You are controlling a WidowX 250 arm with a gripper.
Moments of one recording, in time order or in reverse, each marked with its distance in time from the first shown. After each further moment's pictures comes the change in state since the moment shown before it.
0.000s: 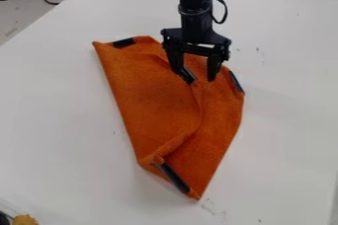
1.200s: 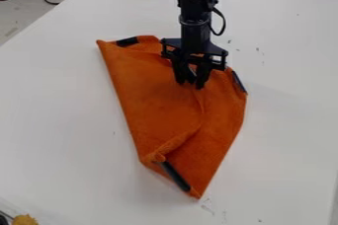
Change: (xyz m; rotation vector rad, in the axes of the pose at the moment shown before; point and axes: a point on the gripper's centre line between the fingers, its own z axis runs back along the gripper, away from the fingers) arm -0.001 0.004 -0.020 0.017 0.078 0.001
